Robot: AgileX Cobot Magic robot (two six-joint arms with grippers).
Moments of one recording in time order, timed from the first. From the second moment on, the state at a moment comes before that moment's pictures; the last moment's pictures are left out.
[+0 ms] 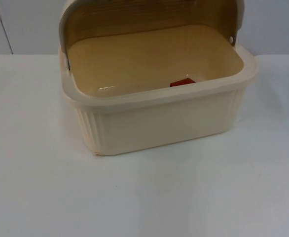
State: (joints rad) right arm -0.07 1.24 -1.18 0.17 0.54 -0.08; left arm 0.00 1.06 -1.11 -0.03 0.55 -0.03
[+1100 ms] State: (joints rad) right arm -0.07 1.24 -1.18 0.12 0.50 -0.10; left arm -0.27 1.79 -1.83 -0.05 0.47 0.16
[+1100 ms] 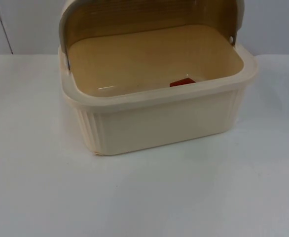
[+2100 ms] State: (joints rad) right arm -0.07 1.24 -1.18 0.11 0.48 -0.10; left arm -0.47 1.96 -1.87 -0.12 0.57 1.07
